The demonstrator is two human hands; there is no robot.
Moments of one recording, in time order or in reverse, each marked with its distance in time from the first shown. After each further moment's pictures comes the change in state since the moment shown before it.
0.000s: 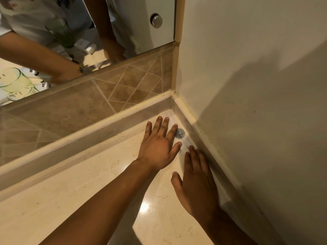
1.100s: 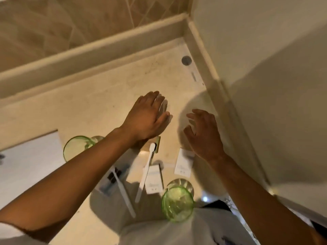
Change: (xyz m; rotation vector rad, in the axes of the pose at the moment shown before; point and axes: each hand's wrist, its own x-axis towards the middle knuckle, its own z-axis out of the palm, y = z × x) left_hand -0.198 0.030 -0.048 -0.188 -0.114 -0.017; right_hand -0.120 0.046 -0.032 0.386 -0.037 -0.202
